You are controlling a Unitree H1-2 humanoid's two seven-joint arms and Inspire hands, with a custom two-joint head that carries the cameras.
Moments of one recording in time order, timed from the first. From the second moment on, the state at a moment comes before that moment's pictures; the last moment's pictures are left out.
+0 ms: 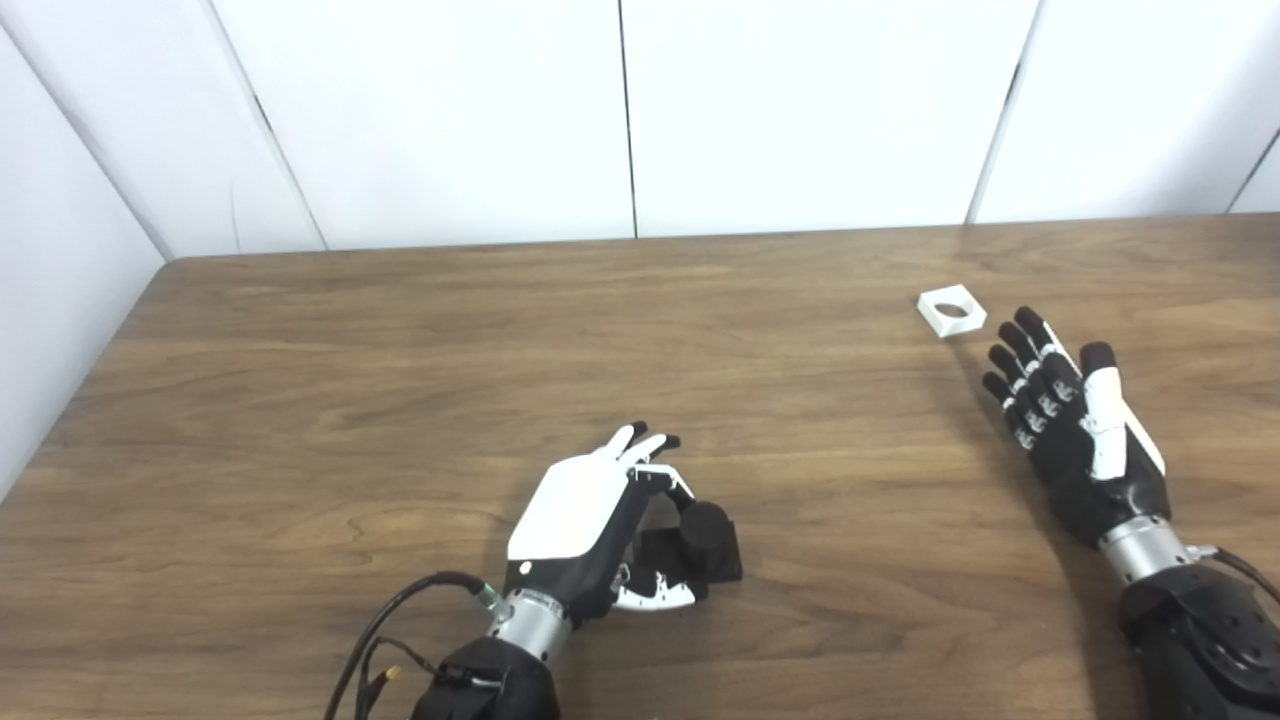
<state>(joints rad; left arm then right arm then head) 0.04 0.10 -0.42 -0.39 0.98 0.26 -0.27 -0.08 -0.25 -0.19 0.06 0.36 0.06 0.28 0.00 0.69</state>
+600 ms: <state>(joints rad) 0.04 0.10 -0.42 -0.39 0.98 0.25 -0.27 -0.10 -0.27 -0.11 0.05 0.08 0.03 0.17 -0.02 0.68</state>
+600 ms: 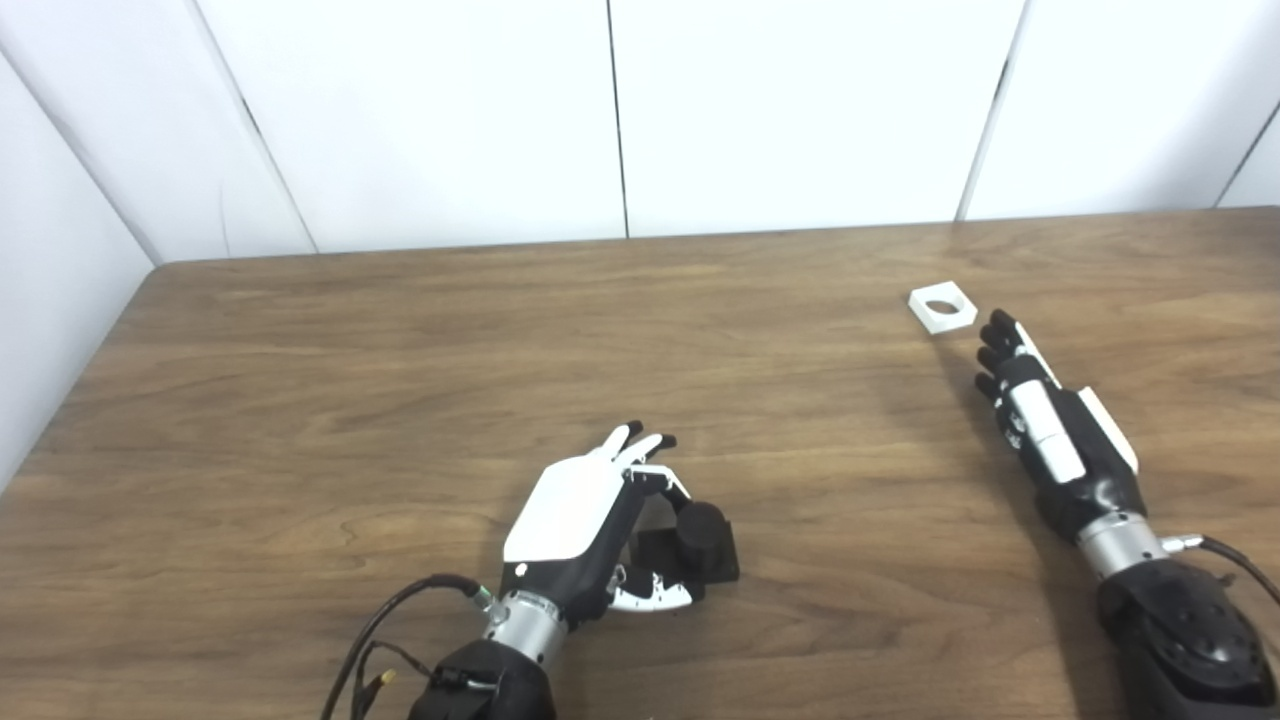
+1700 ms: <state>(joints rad) 0.04 0.10 -0.41 -0.37 0.98 0.22 -0.23 -0.28 -0.43 -0.03 0.09 -0.14 0.12 0.16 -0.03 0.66</state>
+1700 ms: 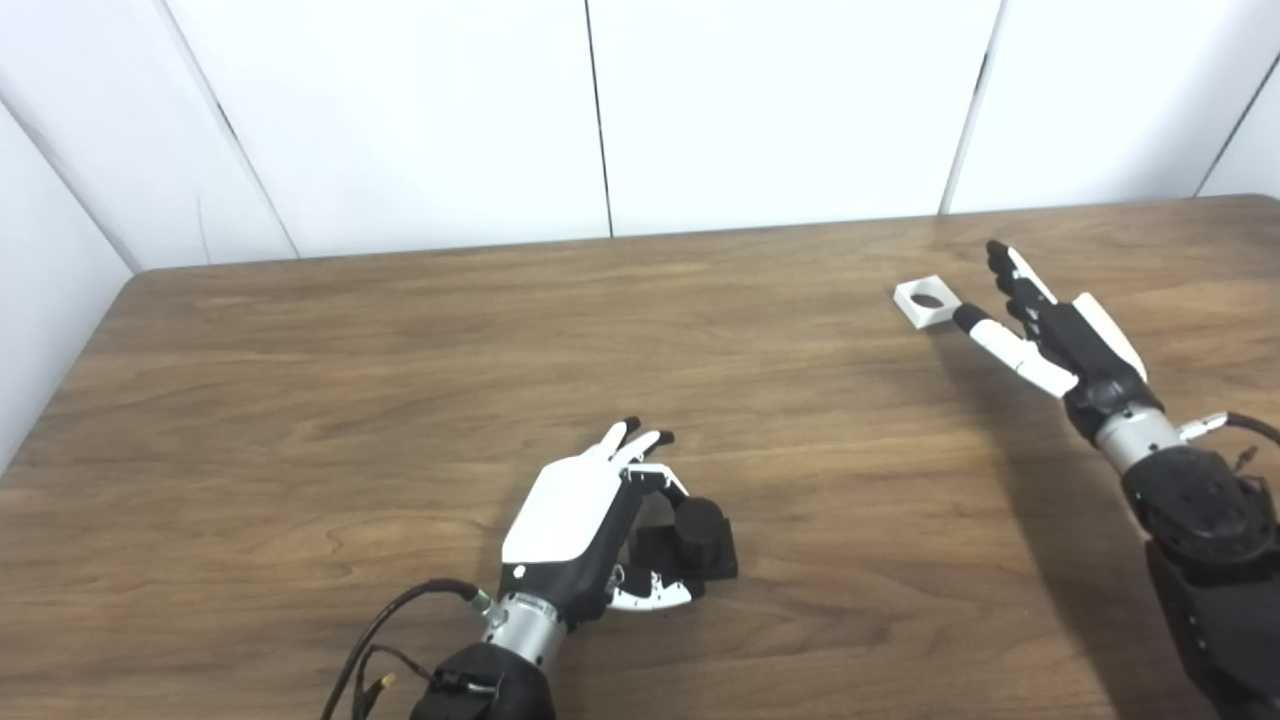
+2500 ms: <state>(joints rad) 0.04 0.09 -0.41 -0.34 0.98 0.20 -0.19 -0.46 -0.59 0.18 0.22 -0.48 0.04 0.21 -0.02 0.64</state>
